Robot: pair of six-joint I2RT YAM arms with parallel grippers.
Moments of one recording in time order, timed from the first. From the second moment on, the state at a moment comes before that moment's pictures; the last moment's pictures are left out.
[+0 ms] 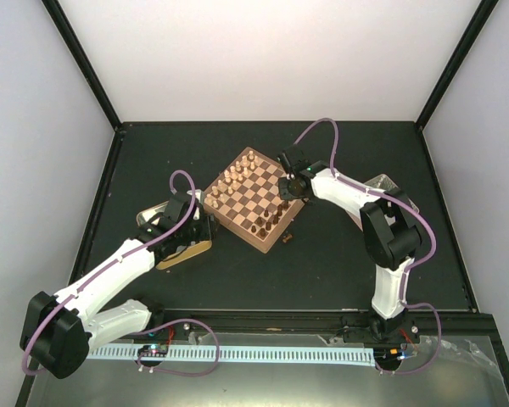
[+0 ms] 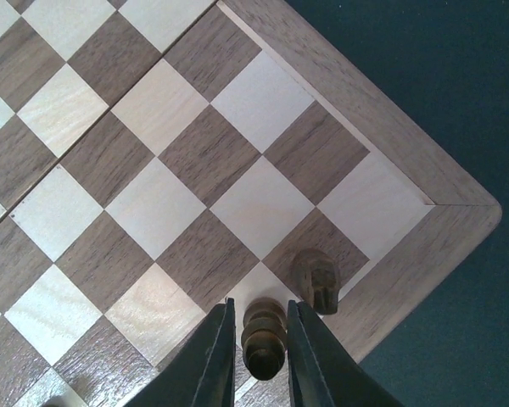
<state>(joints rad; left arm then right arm) -0.51 1.03 0.65 -0.45 -0.02 -0.56 0.57 1.92 1.40 -0.57 0.15 0.38</state>
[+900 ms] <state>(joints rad) -0.59 1.01 0.67 -0.35 0.11 -0.46 0.57 1.48 1.12 -0.58 0.21 0.50</state>
